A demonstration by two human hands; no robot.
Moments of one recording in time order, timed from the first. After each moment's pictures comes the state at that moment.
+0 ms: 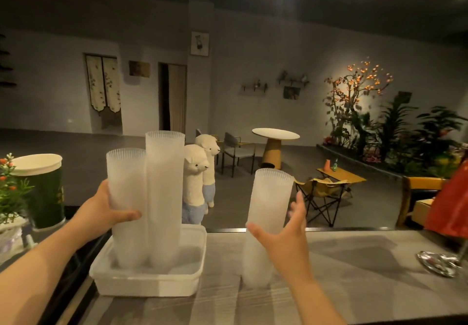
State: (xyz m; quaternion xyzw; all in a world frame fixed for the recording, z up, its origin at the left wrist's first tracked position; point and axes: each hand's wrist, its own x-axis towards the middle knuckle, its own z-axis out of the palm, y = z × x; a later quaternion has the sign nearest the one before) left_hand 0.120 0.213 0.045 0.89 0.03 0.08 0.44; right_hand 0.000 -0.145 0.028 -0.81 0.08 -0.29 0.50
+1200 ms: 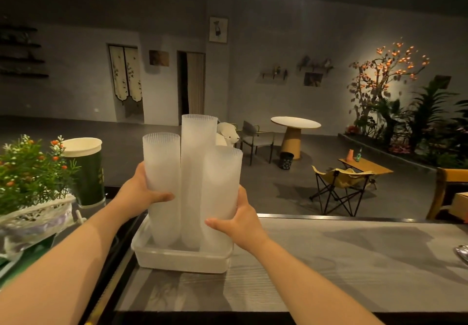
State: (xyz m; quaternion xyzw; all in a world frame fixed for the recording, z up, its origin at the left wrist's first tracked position) left_hand 0.115 0.214 0.048 0.89 0.02 0.07 0.45; right_hand 0.061 -0.040 0.006 -0.83 -0.10 -0.08 0.54
